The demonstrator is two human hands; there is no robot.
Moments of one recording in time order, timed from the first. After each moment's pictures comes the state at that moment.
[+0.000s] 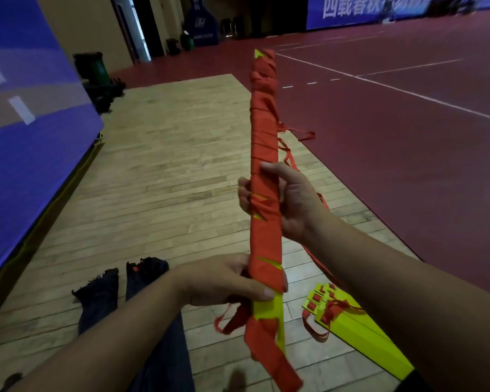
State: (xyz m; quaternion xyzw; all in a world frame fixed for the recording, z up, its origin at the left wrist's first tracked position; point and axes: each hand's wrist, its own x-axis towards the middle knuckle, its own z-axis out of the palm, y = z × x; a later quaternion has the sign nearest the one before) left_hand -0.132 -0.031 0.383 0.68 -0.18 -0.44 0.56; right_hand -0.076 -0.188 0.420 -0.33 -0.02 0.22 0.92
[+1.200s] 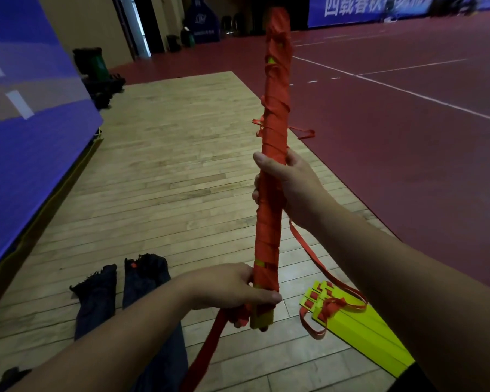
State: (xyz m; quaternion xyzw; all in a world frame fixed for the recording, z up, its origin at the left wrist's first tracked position) left_hand -0.138 -0.047 0.377 0.83 -0.10 -0.44 0.34; right_hand -0.068 -0.202 0.424 -0.56 -0.07 0.05 0.83
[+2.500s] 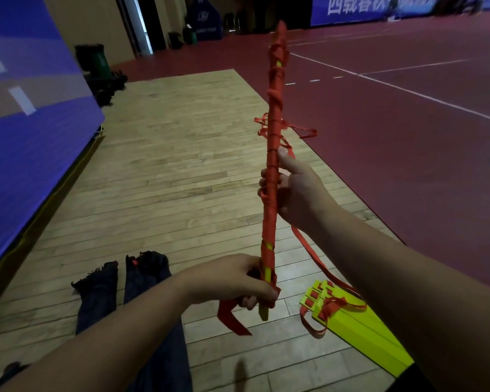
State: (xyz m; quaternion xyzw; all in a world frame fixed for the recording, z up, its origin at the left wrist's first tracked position) left_hand -0.133 -0.044 0.375 0.81 -0.14 -0.39 0.41; right_hand -0.061 -0.199 0.412 -0.46 0.05 0.10 0.88
